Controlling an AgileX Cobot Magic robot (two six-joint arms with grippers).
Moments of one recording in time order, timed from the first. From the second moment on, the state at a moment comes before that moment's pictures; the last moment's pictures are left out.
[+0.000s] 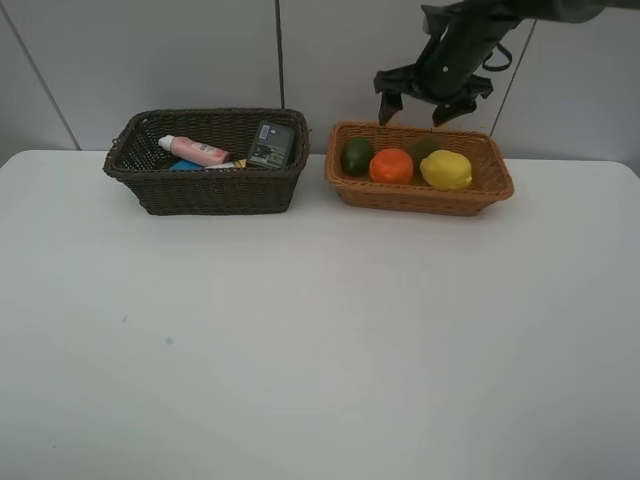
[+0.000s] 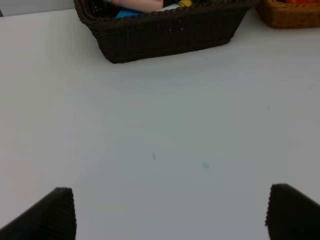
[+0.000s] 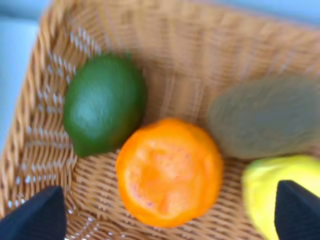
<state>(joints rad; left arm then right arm) -0.19 -0.01 -0.51 -0.05 1.07 0.02 0.27 2.19 -1.95 0.01 0.89 0.07</state>
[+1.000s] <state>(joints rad) -0.19 -0.01 -0.51 -0.05 1.07 0.02 -0.13 1.40 -1.12 -0.10 1.08 0.15</state>
